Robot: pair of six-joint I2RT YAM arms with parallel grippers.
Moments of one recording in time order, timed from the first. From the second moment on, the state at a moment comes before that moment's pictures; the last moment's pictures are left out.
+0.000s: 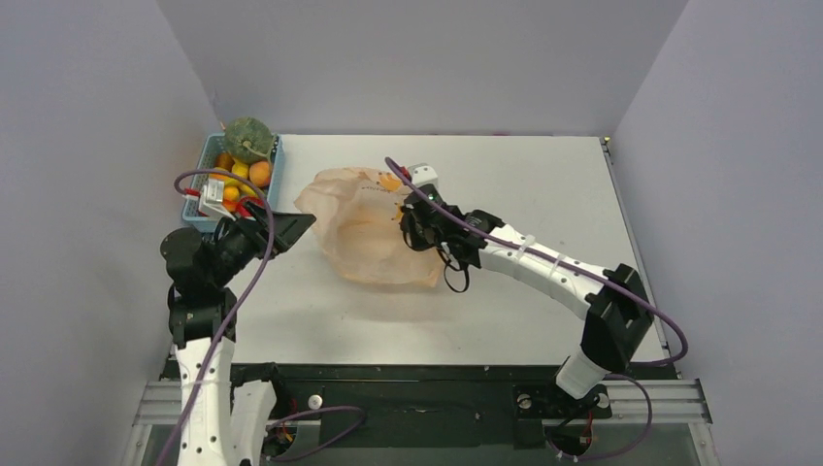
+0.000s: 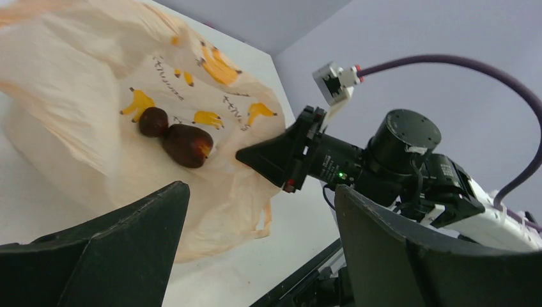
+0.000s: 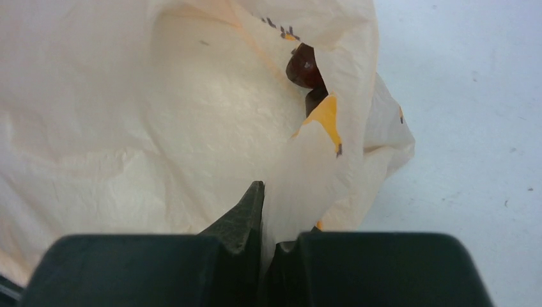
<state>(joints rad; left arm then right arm) 0.19 0.68 0.78 -0.16 0.78 -0.87 0.87 1.62 1.37 -0.47 0.29 0.34</state>
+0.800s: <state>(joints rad) -0.97 0.67 0.66 -0.30 0.04 -0.84 0.92 1.25 0.83 -0.32 0.21 0.55</state>
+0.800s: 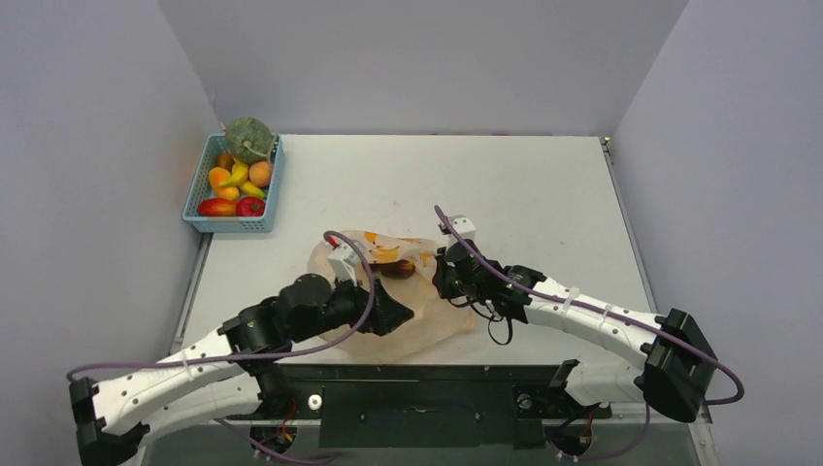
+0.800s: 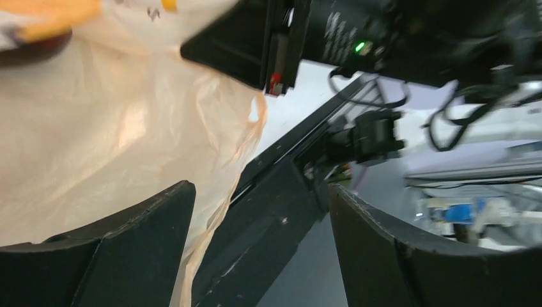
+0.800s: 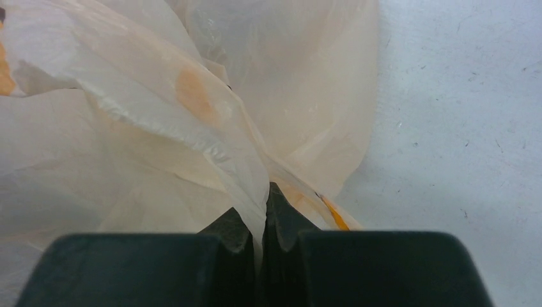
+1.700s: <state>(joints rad) -1.14 1.16 0.75 -0.37 -0.66 -0.98 0.90 1.25 0.79 -0.26 0.21 0.60</state>
